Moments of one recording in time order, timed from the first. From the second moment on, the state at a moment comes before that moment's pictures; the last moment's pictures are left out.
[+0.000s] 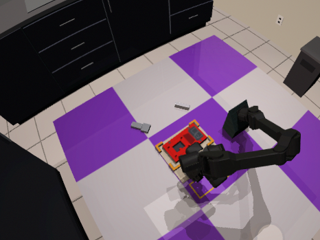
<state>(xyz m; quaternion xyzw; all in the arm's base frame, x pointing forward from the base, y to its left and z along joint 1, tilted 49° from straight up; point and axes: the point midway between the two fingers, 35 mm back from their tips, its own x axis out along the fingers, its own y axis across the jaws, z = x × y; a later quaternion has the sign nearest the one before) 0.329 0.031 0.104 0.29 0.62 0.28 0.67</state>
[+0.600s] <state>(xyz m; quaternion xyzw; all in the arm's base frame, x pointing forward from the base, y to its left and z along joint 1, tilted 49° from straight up) 0.301 0.064 0.124 0.29 0.62 0.28 0.67</state>
